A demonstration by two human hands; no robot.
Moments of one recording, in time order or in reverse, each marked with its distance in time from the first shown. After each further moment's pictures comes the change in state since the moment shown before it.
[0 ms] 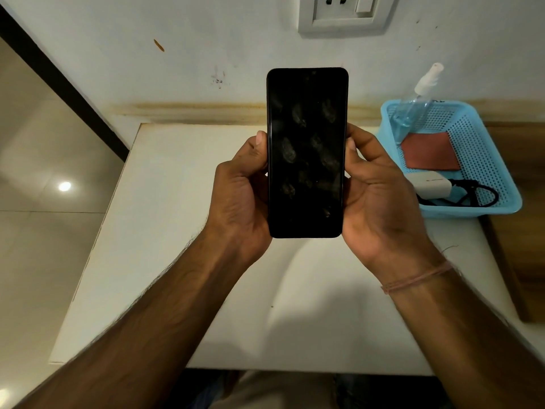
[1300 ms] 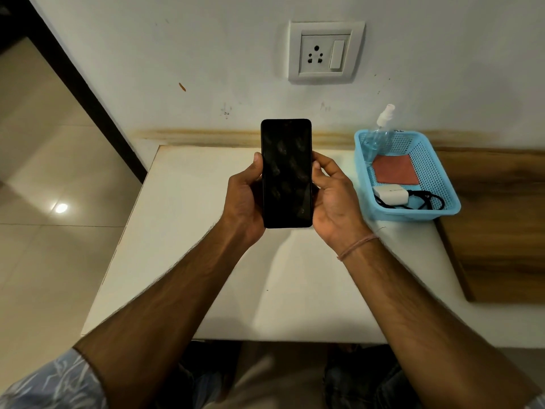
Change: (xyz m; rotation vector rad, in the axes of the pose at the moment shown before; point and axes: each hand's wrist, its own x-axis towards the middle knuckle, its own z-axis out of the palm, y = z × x) left_hand 0.013 -0.006 -0.012 0.056 0.021 -0.018; right_hand 0.012 0.016 0.005 0.026 0.118 0.004
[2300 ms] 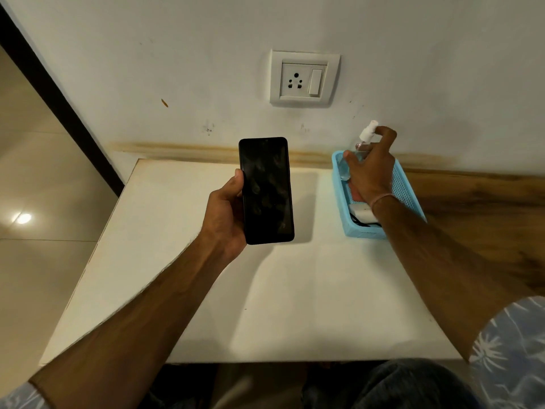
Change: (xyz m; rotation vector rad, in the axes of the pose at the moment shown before) left_hand -0.002 0.006 0.000 -0.072 -0.052 -0.031; right_hand 0.119 -0.071 -0.103 -0.978 0.350 -0.626
